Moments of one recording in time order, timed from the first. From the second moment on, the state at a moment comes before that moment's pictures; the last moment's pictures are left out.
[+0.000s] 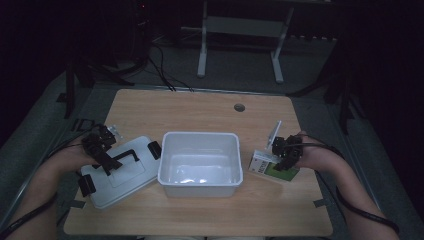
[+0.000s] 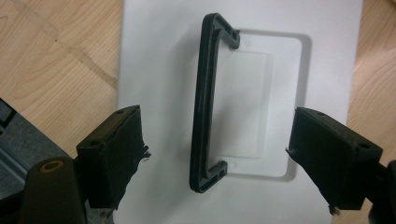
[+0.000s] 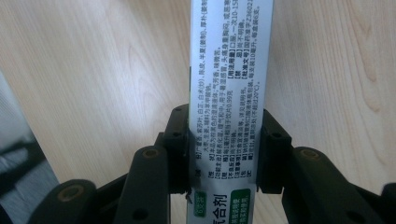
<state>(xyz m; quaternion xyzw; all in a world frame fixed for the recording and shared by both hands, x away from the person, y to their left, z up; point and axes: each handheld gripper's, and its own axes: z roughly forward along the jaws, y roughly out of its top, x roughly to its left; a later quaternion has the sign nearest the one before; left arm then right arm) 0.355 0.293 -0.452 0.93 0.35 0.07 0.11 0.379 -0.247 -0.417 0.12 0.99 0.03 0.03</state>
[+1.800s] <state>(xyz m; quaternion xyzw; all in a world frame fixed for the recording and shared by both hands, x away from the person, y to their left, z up) 0.352 0.291 -0.444 0.93 0.34 0.07 0.10 0.329 -0.161 -0.286 0.04 1.00 0.08 0.04</state>
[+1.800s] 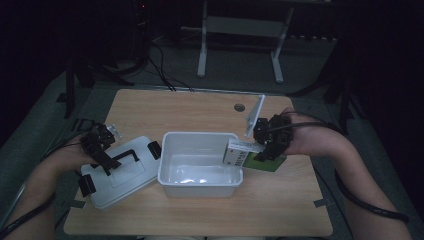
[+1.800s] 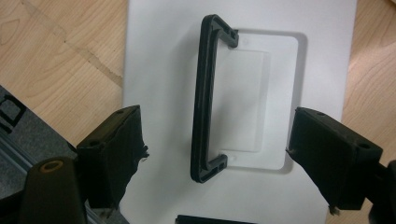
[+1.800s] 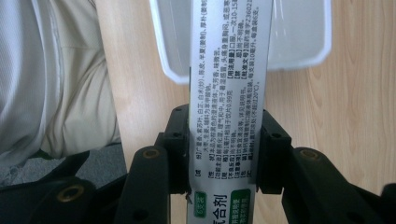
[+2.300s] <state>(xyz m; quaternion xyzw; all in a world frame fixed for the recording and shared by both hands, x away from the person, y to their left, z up) 0.353 0.286 -0.448 0.93 0.34 0.07 0.10 0.336 -0.109 -0.295 0.00 1.00 0.09 0.02</state>
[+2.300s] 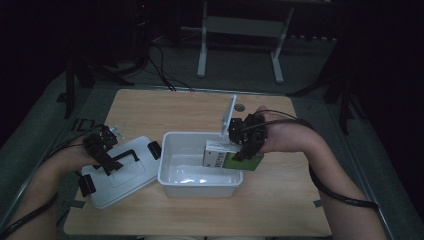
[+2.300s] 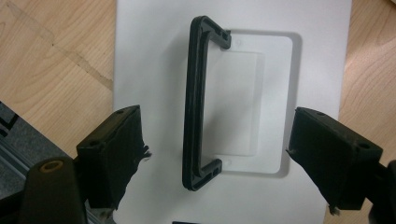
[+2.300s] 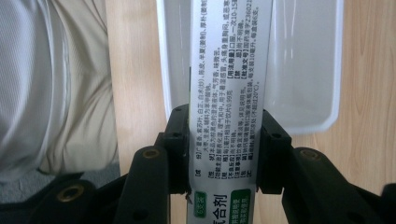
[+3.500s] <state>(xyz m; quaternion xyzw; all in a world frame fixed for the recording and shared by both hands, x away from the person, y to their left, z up) 0.351 0.292 -0.451 0.93 0.34 0.07 0.10 0.340 -0.060 -0.367 -0.03 1.00 0.07 -0.02</state>
